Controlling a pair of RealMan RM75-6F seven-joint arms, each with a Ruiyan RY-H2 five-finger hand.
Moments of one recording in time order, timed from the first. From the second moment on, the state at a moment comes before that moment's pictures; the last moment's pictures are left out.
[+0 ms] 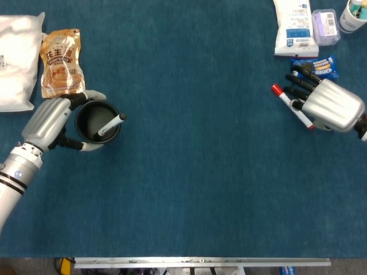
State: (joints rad) left arm -0.48 -1.19 -0.03 -1.64 1.46 1.05 -0.44; right arm 0.68 -1.46 -0.17 -0.81 -1.92 1.25 0.16
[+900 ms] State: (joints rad) left arm -0.48 -1.18 -0.03 -1.66 1.47 1.05 -0.44; right arm 0.64 -1.73 -0.23 -0.39 -1.92 1.31 0.23
